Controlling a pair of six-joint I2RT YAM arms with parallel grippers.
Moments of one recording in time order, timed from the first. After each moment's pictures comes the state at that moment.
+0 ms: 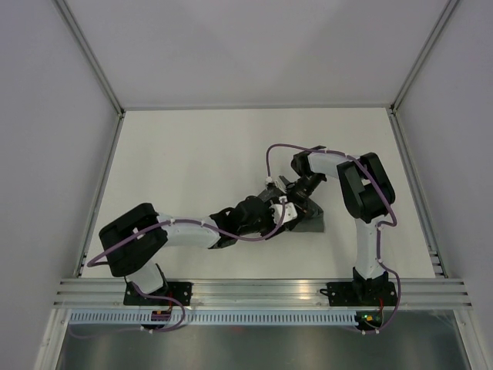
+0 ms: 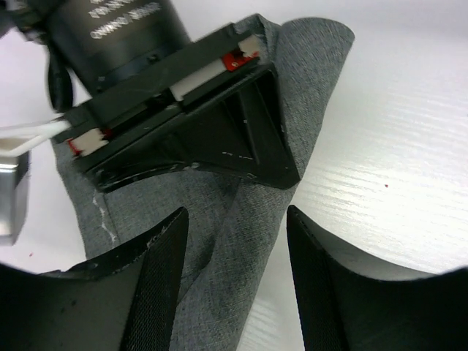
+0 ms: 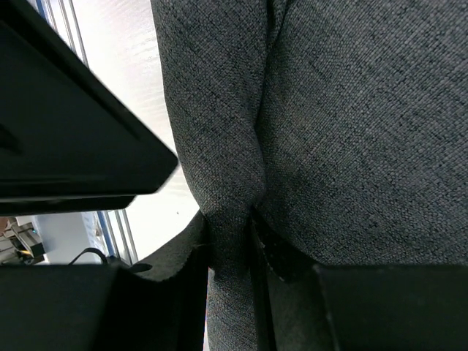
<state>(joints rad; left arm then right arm) -1.05 1.61 0.72 0.44 0.05 0.28 0.39 2.11 1.36 -1.16 -0.78 -0.94</state>
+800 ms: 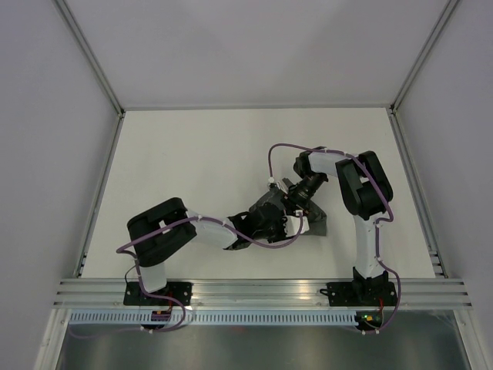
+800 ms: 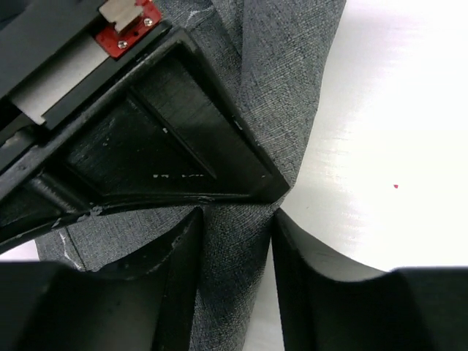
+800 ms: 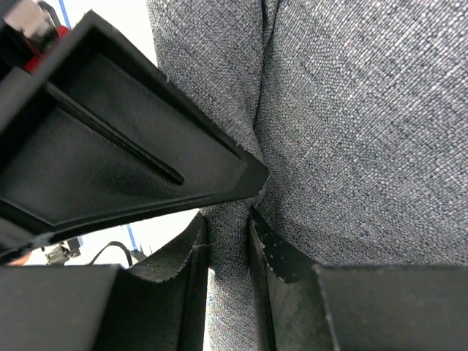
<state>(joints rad) -1.11 1.82 0.82 0.42 0.02 0.42 0.37 2.16 1.37 -1.22 -0.80 -0.94</state>
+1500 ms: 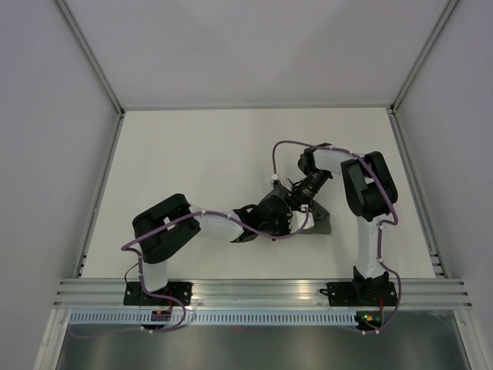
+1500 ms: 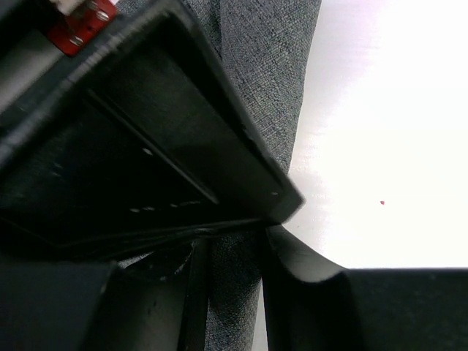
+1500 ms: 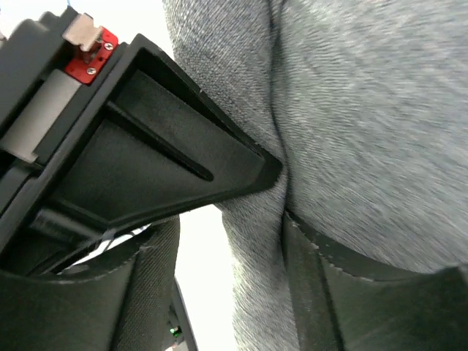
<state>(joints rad) -1.09 1.87 0.93 0.28 0.12 0.40 0.34 2.13 1.37 -1.28 -0.79 -0.94</state>
